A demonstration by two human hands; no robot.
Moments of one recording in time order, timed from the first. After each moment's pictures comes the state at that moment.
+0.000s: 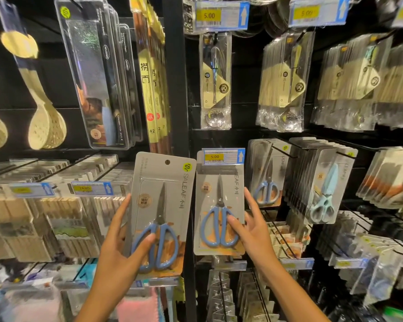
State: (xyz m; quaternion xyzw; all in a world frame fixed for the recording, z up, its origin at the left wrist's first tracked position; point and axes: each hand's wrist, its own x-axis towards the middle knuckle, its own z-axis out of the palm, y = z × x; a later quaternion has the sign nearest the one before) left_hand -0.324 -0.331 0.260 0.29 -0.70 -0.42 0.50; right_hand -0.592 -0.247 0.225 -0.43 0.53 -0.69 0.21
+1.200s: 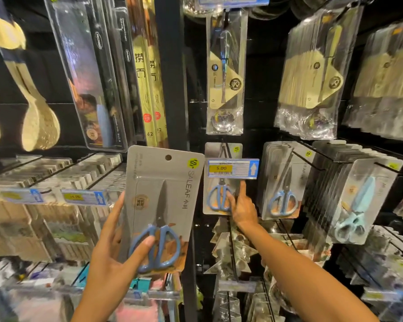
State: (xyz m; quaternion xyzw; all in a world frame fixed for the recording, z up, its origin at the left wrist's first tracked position) left_hand -0.357 -0.352 0.277 0.29 -0.67 -0.41 0.55; right_hand -0.704 -0.426 0.192 -0.42 0.80 -0.42 0.04
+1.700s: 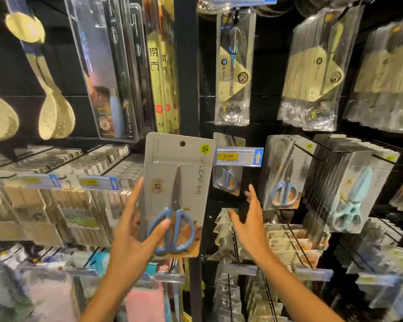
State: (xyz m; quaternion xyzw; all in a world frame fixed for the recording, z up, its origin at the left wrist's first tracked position) left_hand -0.354 -0.340 0.277 0.27 -0.70 -0.39 0.53; right_hand -0.631 -0.328 0.185 -0.46 0.69 -0.56 0.04
